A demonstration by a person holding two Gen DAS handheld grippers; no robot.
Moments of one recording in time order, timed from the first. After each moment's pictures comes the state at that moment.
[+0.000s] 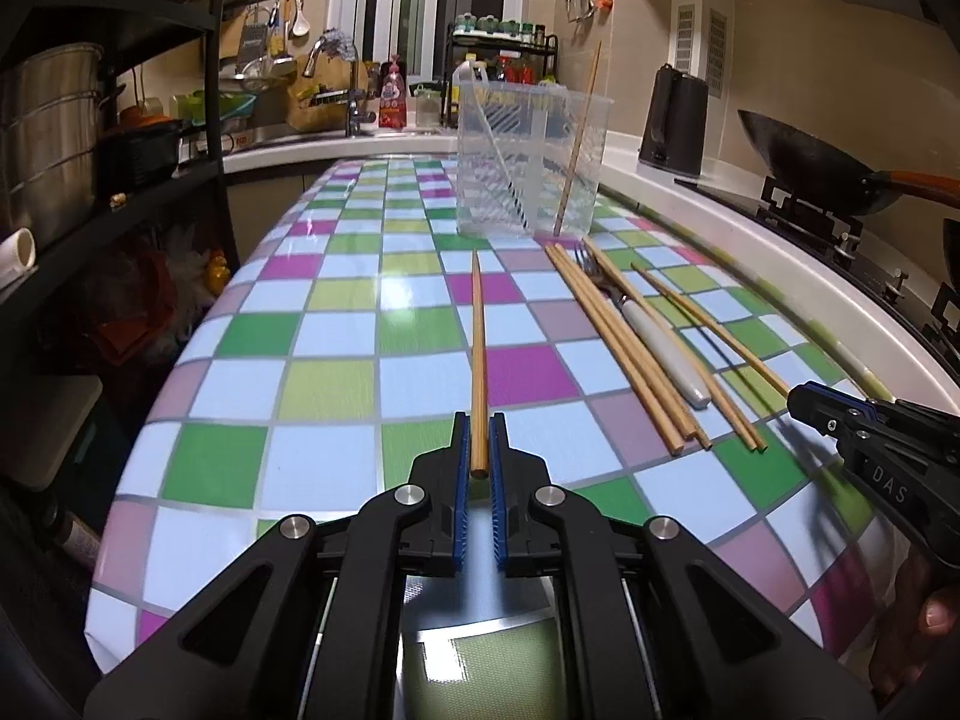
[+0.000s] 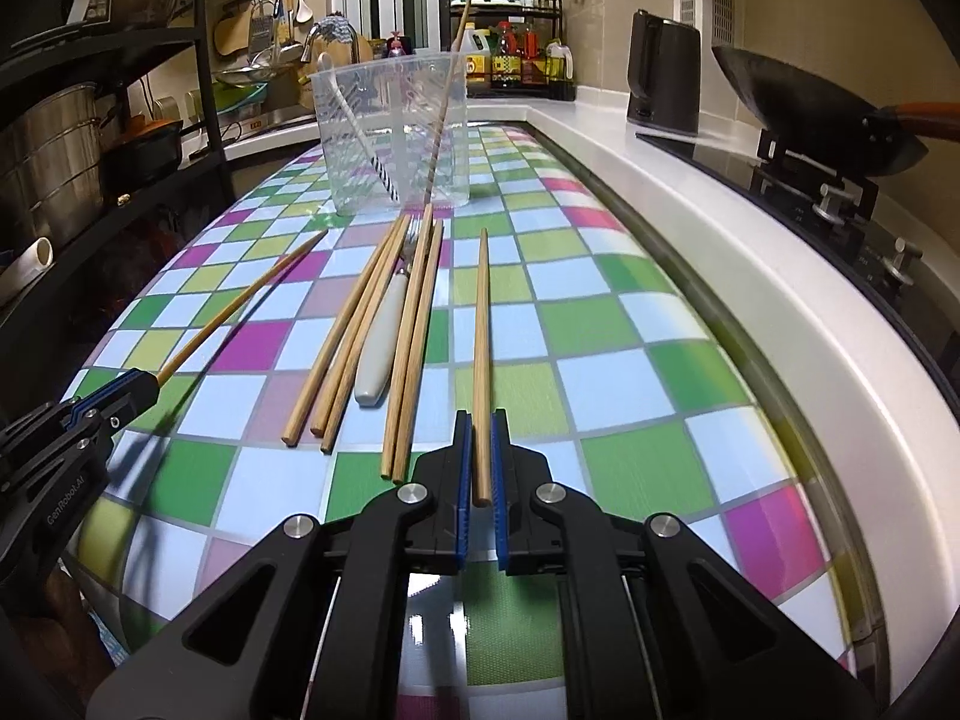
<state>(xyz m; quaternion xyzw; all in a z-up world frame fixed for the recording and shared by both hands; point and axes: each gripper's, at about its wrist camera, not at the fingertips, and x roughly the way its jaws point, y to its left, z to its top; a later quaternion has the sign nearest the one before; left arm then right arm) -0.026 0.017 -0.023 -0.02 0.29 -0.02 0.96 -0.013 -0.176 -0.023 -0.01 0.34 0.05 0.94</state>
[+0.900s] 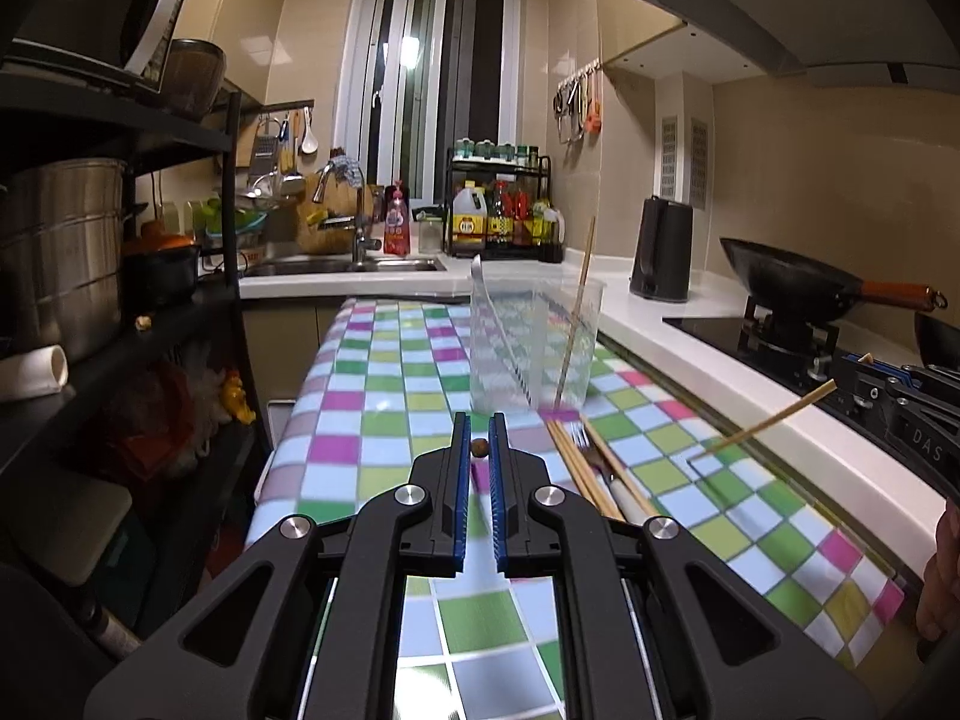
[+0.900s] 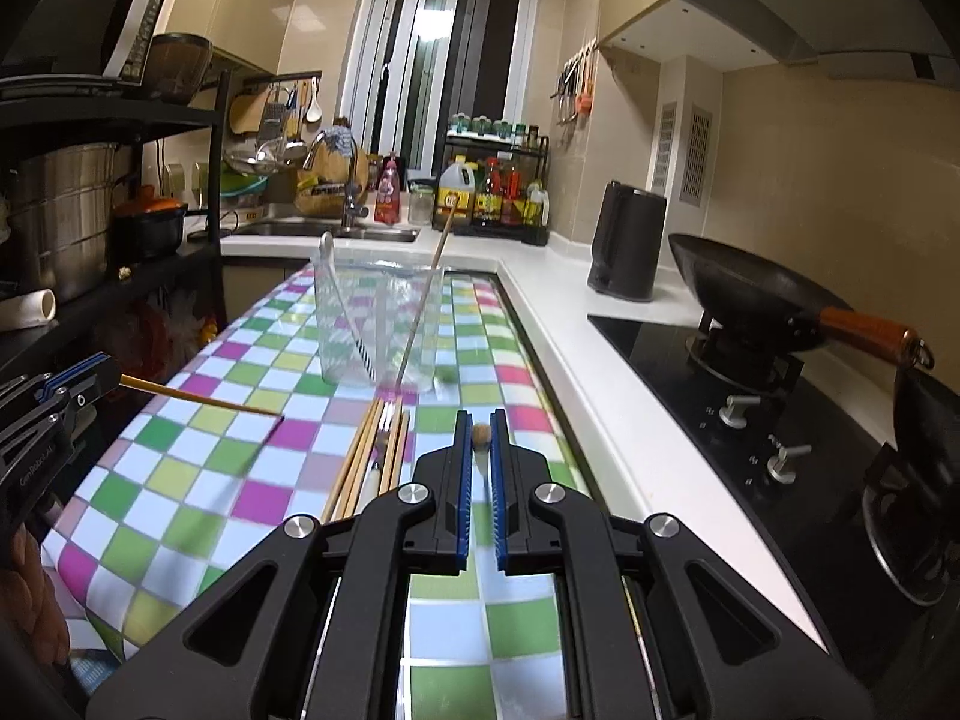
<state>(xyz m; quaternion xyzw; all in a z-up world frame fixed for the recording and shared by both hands) -0.036 0.038 0.073 -0.02 0.16 -0.02 0.99 -0.041 -0.181 0.096 -0.07 0.19 0.02 0.98</state>
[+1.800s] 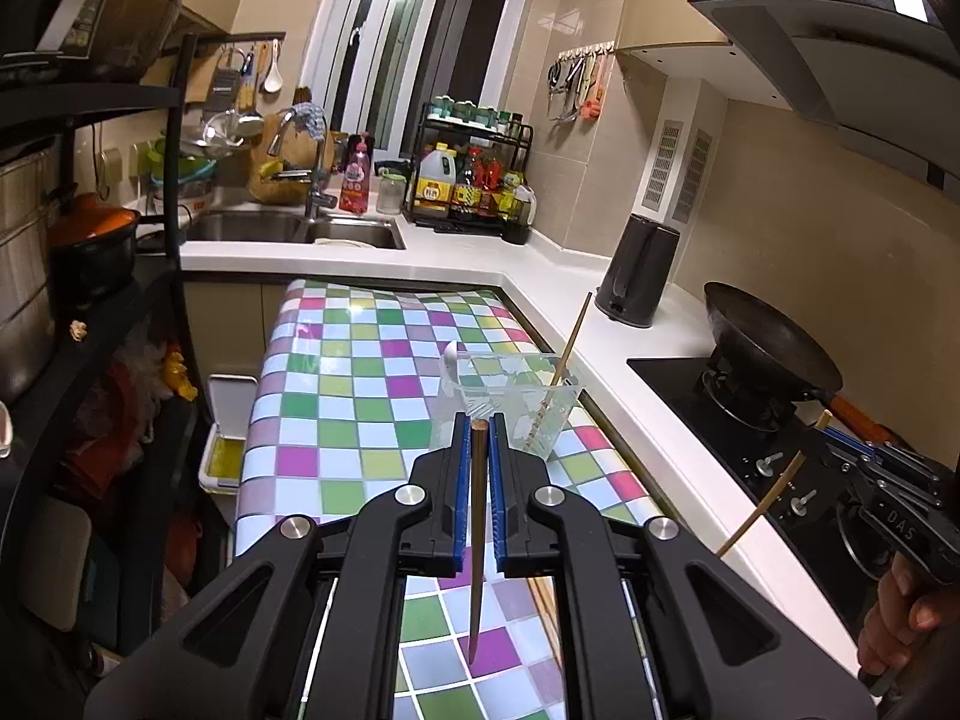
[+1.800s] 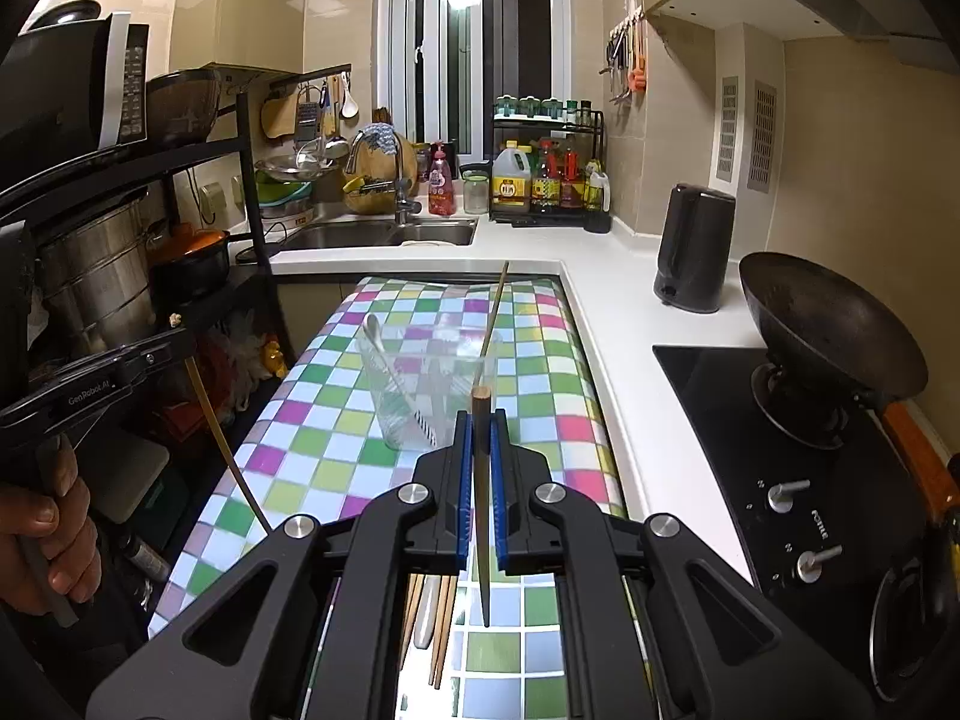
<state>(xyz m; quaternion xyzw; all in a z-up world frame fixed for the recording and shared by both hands) 0.067 0.072 0.179 -0.09 0.25 -0.10 0.96 0.038 -0.175 0.203 -0.03 0.26 0.10 0.96</state>
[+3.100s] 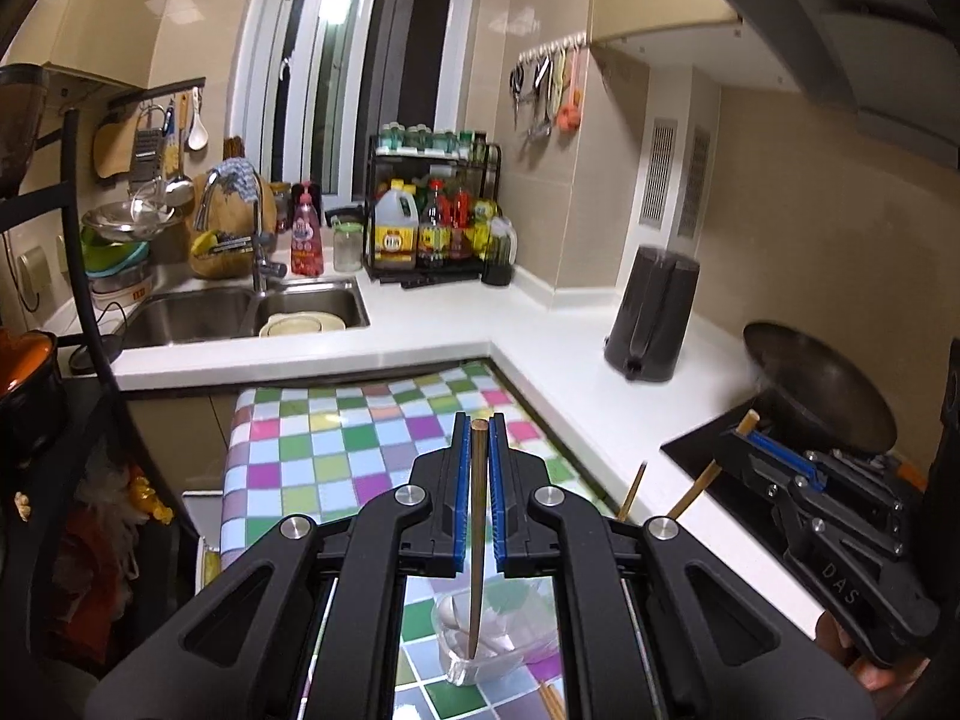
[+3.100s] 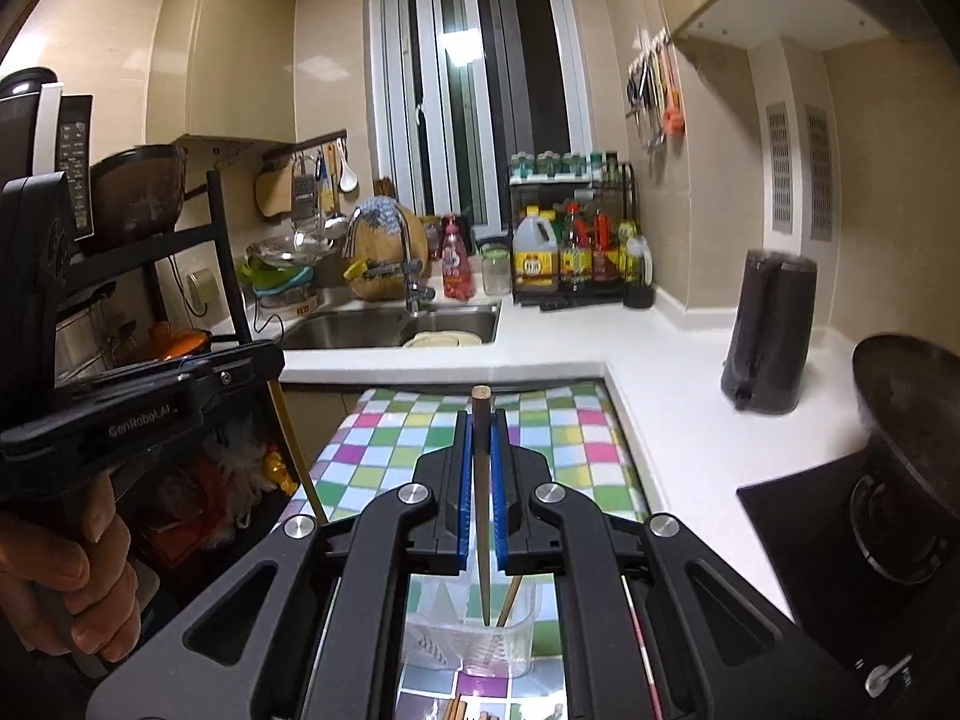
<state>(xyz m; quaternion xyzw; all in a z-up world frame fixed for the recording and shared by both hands) 0.255 0.038 0.220 -0.02 0.23 -0.13 0.96 0.233 -0.141 0.214 0.03 0.19 0.13 0.97</state>
